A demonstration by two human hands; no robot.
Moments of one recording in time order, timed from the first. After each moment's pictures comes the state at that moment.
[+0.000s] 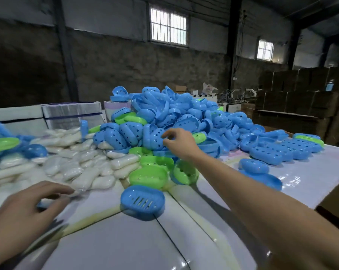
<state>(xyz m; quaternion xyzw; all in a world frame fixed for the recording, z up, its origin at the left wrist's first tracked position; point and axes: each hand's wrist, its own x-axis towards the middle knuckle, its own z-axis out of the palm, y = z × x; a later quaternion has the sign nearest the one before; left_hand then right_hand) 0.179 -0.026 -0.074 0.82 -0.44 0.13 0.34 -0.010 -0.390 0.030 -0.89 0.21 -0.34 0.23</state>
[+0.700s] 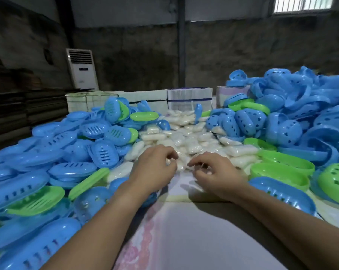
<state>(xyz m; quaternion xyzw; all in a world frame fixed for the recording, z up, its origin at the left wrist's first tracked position) 0.122 -0.022 -0.014 0.91 -0.25 0.16 0.28 0.072 -0.207 -0.037 -0.92 -0.10 -0.25 0.29</state>
